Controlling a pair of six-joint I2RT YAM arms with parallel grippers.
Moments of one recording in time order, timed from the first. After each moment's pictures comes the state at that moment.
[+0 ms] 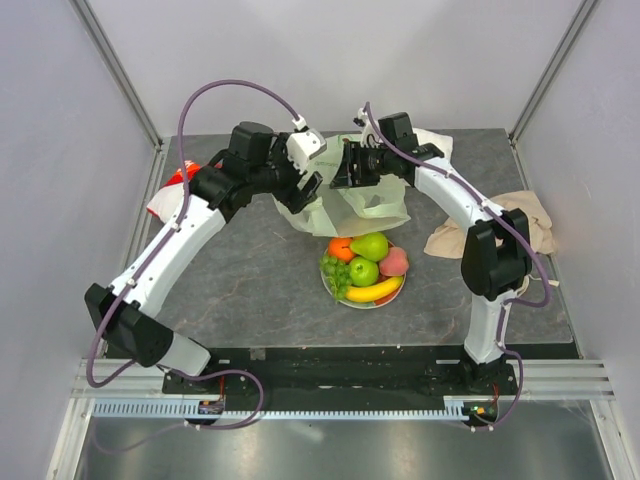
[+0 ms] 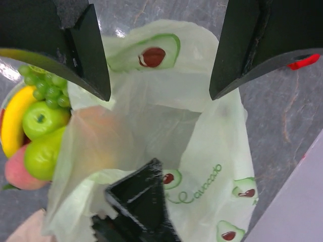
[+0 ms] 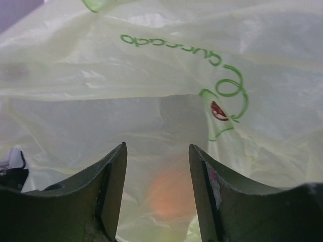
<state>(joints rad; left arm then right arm) -0.52 1.50 1.59 -0.66 0.23 0.37 0.38 1.96 1.74 -0.50 -0.55 0.30</state>
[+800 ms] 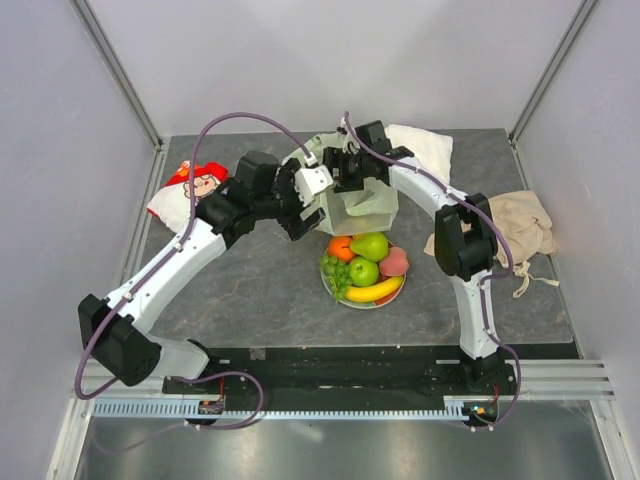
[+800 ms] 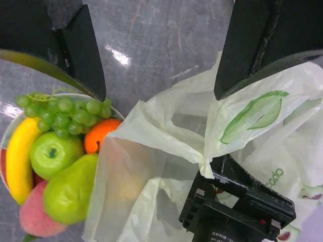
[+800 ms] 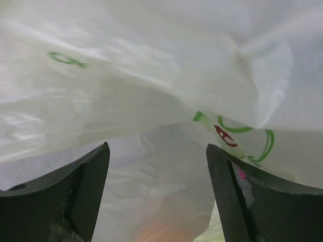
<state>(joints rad) -0.58 1.37 1.32 -0.56 0.29 0.52 0.43 2.22 1.89 -0.45 -0.50 0.39</state>
